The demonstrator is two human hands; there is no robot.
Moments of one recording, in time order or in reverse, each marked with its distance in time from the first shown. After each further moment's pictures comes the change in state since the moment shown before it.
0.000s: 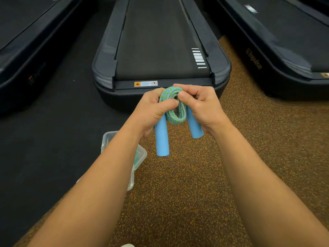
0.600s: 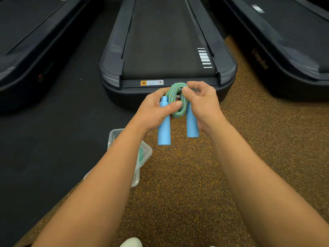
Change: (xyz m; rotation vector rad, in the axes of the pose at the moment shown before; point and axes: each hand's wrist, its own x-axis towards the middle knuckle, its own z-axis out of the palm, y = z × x) left_hand -0.012 -0.004 -0.017 0.096 -0.032 0.025; right_hand 0.008 0.004 0.028 -0.038 0.321 0.188
